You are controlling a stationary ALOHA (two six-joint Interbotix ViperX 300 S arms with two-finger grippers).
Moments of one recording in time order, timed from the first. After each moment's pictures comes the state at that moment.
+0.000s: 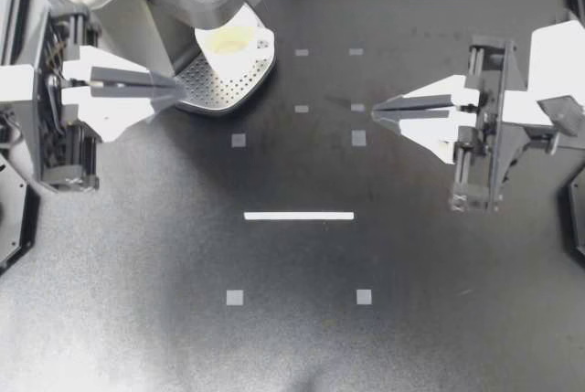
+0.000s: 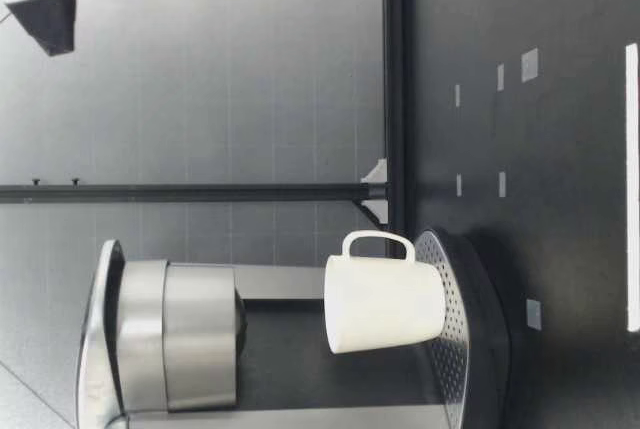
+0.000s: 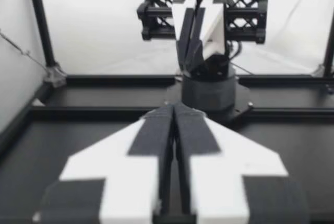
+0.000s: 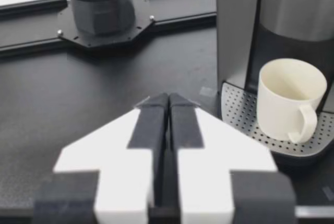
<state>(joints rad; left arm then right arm) 0.16 -0.67 0.95 0.31 -0.30 -0.27 0.03 -0.54 0.87 1.01 -0.26 -0.92</state>
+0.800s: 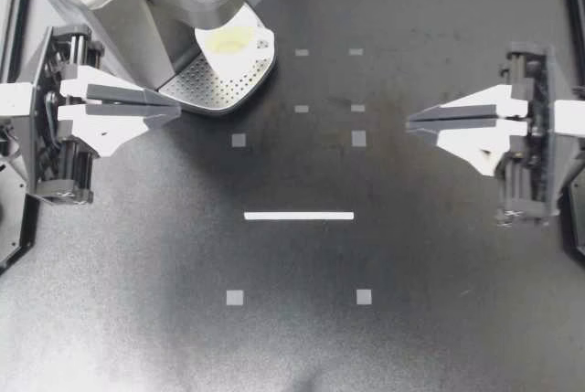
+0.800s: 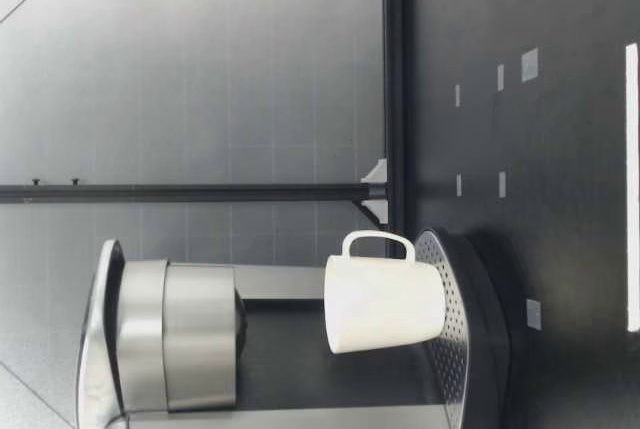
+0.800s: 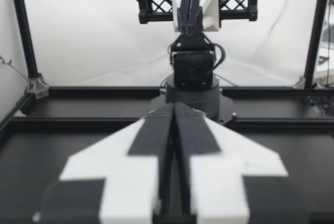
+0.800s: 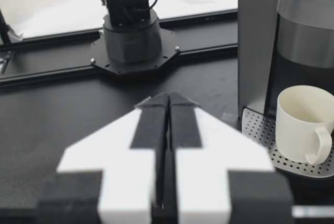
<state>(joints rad) 0.16 -0.67 1.02 0.31 -0.43 -0.27 0.08 -0.68 0.92 1.01 -0.27 -0.92</state>
